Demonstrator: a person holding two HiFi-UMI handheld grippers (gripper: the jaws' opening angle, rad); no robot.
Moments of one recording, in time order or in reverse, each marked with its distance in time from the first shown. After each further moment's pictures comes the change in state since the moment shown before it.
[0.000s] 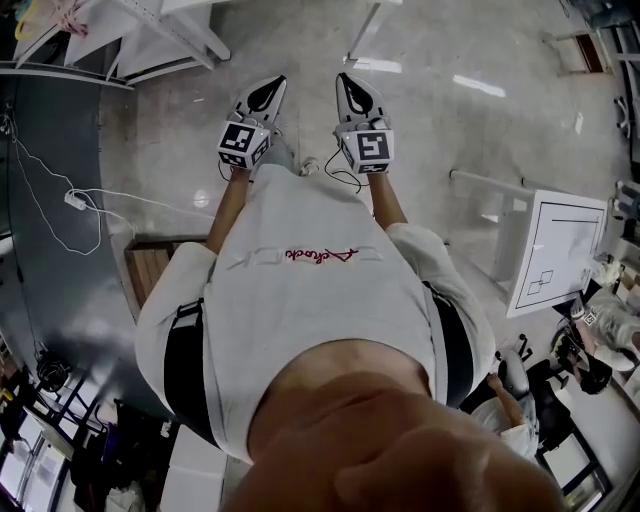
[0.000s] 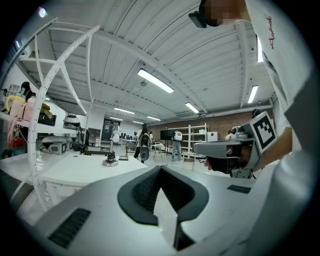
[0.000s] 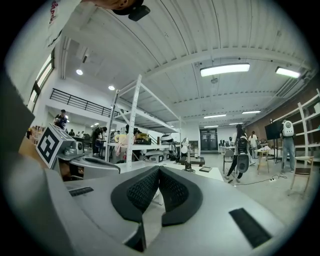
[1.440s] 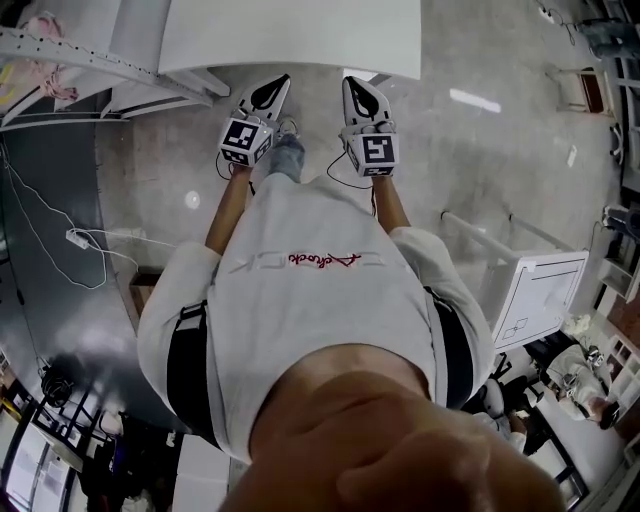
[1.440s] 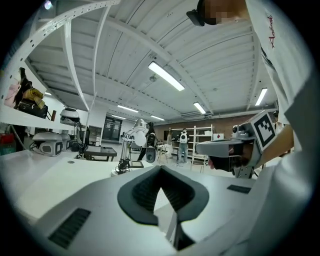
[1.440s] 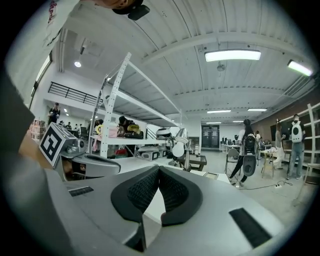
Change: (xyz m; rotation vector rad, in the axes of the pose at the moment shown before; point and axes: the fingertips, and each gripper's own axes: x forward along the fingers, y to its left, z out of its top) left arm 0.179 0.201 0.024 -0.037 -0.002 -0.002; right arm 0.246 -0.102 -0.010 -0.033 0.069 0.016
